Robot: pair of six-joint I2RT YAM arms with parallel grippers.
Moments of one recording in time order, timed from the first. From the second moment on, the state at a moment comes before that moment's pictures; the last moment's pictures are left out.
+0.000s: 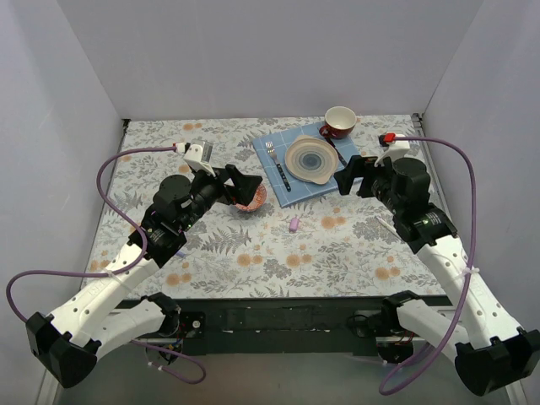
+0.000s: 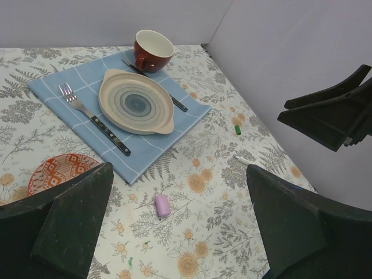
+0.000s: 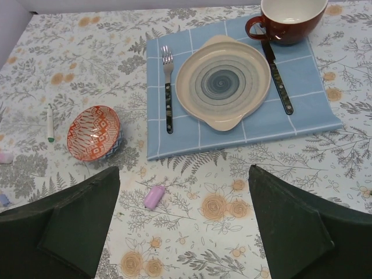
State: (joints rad) left arm -0.64 0.92 0.88 0.01 -0.02 -0.43; right arm 0.37 0.91 0.93 -0.30 -0.03 0.27
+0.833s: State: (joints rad) left arm -0.64 0.92 0.88 0.02 -0.01 -0.44; right arm 0.22 1.63 1.06 -0.56 0.16 -0.46
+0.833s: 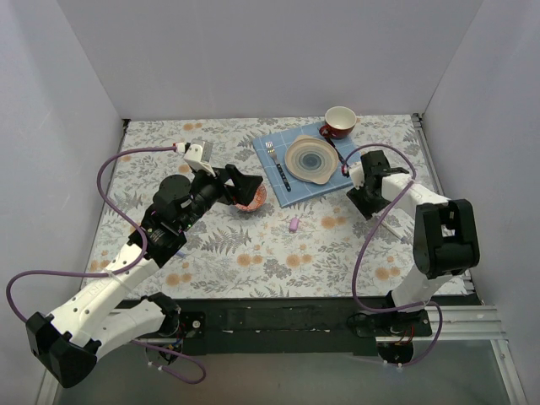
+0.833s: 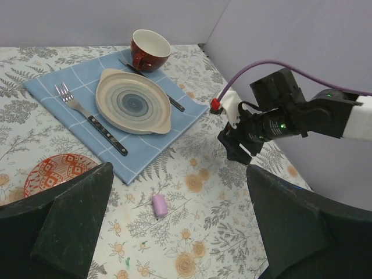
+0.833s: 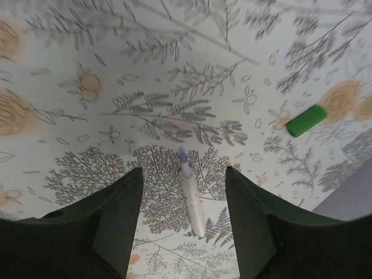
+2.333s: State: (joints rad) left arm -0.64 0.89 0.85 0.02 -0.04 -0.50; right arm 0.29 1.70 1.04 -0.60 0.04 -0.34
